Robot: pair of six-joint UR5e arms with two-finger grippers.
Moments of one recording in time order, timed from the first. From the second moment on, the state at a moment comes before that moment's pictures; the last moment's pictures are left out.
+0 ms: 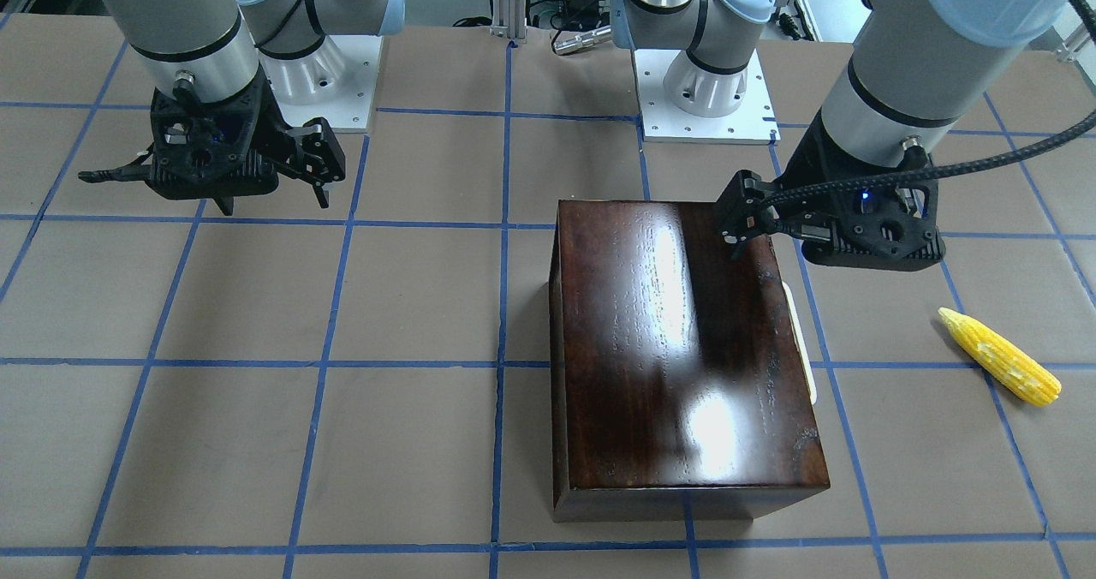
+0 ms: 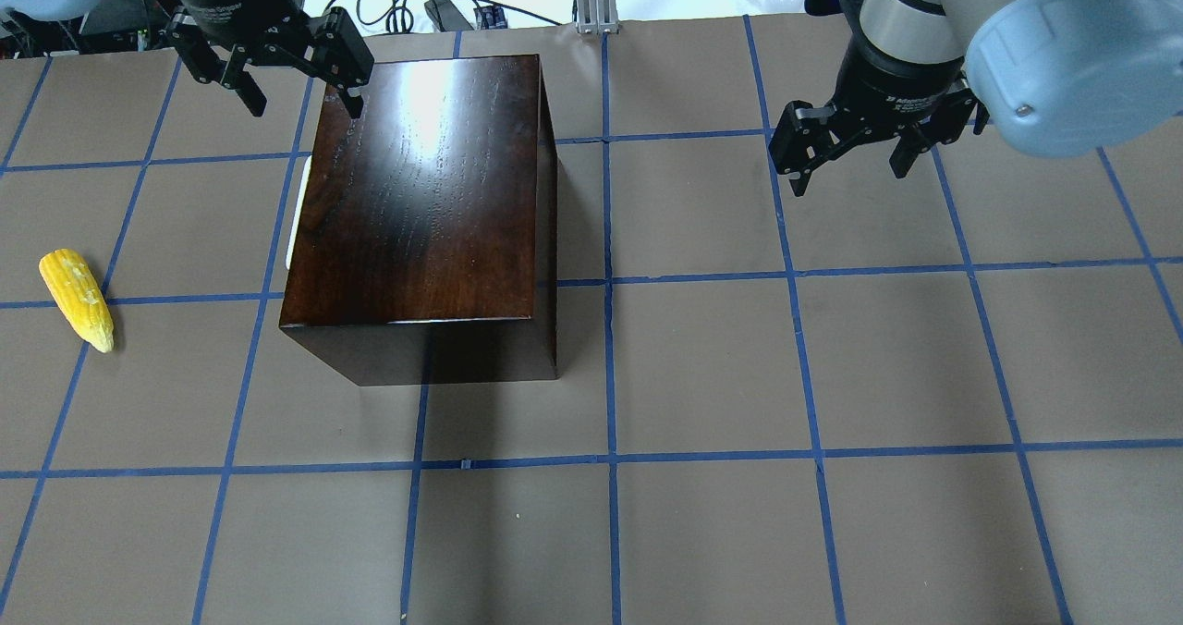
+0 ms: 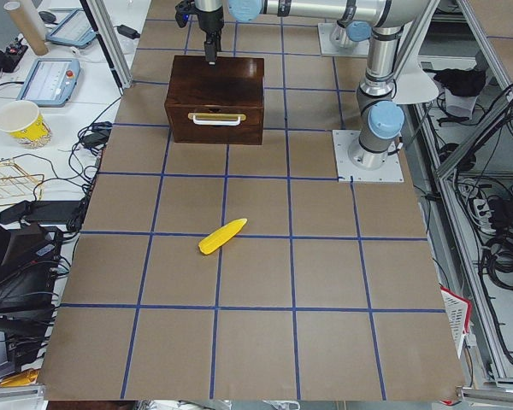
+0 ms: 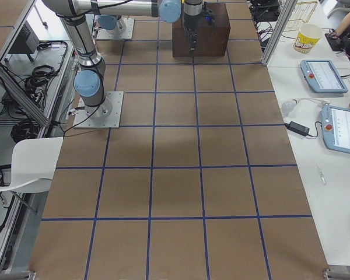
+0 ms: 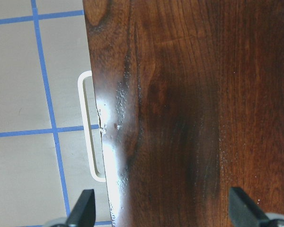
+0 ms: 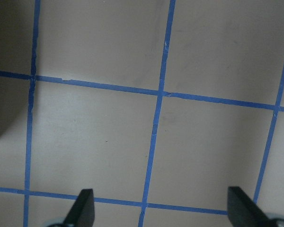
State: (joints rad) left arm -1.55 -1.78 -1.31 -1.65 1.59 0.09; right arm 1.62 -1.53 1.60 -1.63 -1.60 -0.09
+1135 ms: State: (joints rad) left arm -1.51 -1.78 -1.30 -1.64 1.56 0.11; right arm 1.62 -1.53 1.60 -1.63 -1.60 -0.09
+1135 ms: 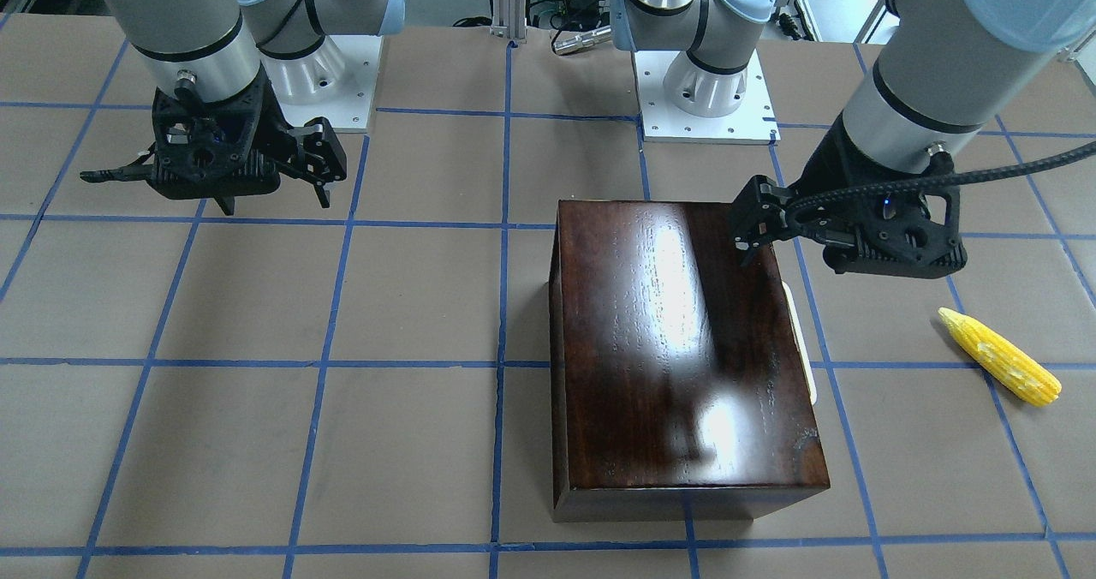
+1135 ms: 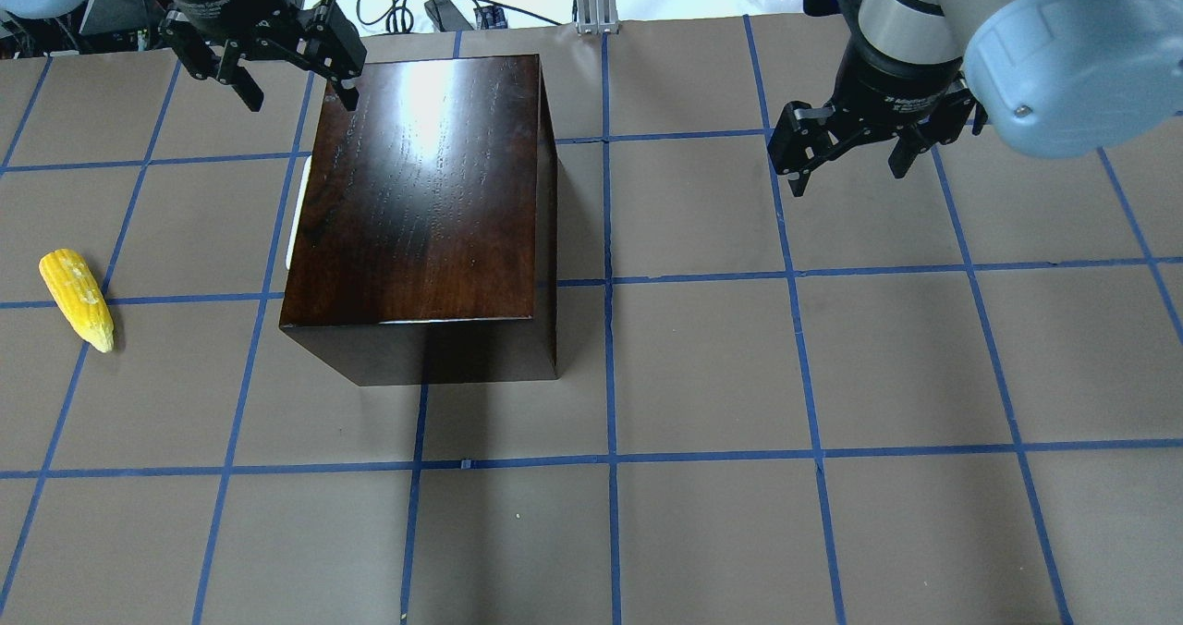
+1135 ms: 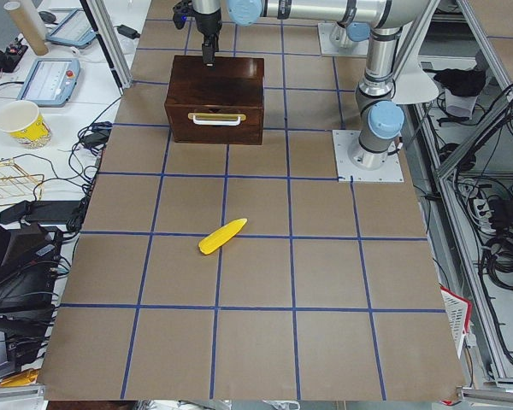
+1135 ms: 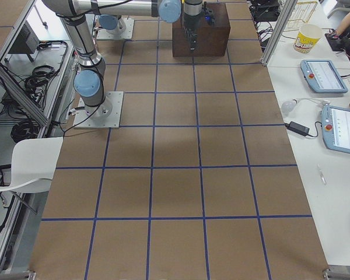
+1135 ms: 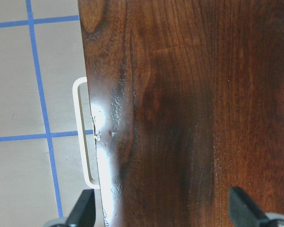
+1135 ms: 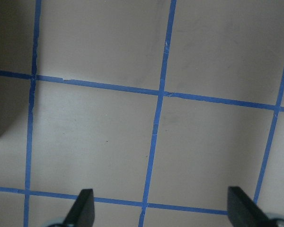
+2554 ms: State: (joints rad) left arm -1.17 -1.83 -1.35 -1.62 1.40 0.56; right arm 1.62 -1.53 1.60 -1.63 -1.60 -0.09
